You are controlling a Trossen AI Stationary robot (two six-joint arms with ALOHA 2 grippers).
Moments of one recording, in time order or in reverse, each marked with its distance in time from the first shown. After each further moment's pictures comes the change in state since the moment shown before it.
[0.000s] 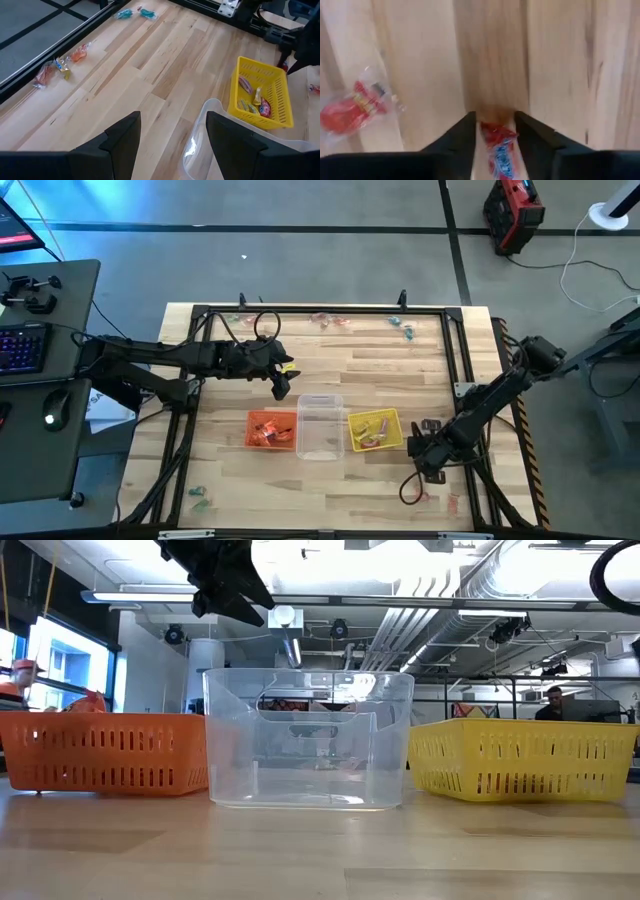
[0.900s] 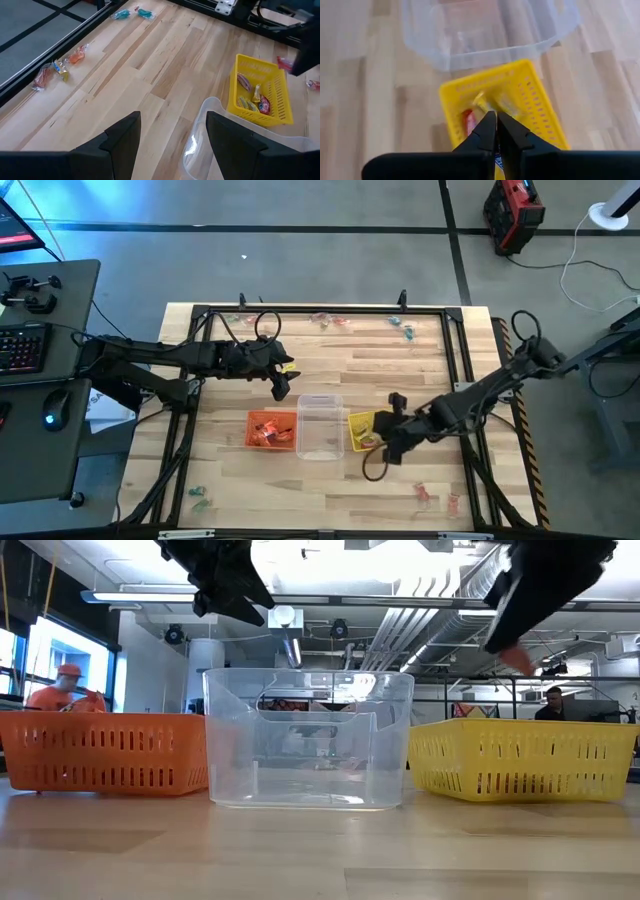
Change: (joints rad) left arm 0.000 0.000 0.000 0.001 0.008 0.023; right arm -0.282 0.010 0.350 0.007 0.396 -0.304
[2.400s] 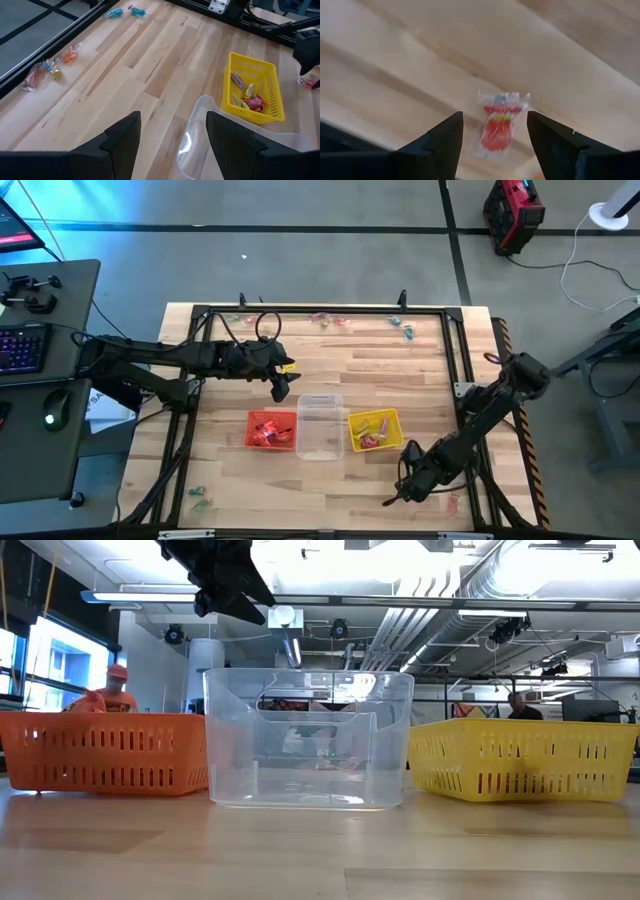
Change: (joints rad) left arm 0.000 0.000 0.000 0.004 0.029 0.000; right arm 0.322 0.222 -0.089 0.009 -0.556 1.303
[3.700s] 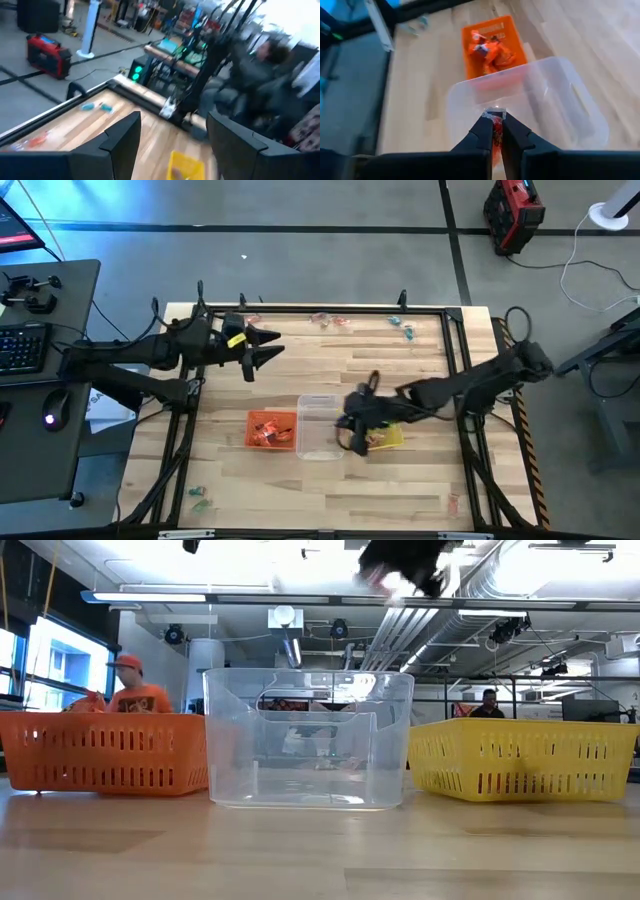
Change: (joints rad) left arm 0.004 -0.284 0.001 0.259 0.012 -0.068; right arm -0.498 -0.097 0.290 0.273 0.396 -1.394
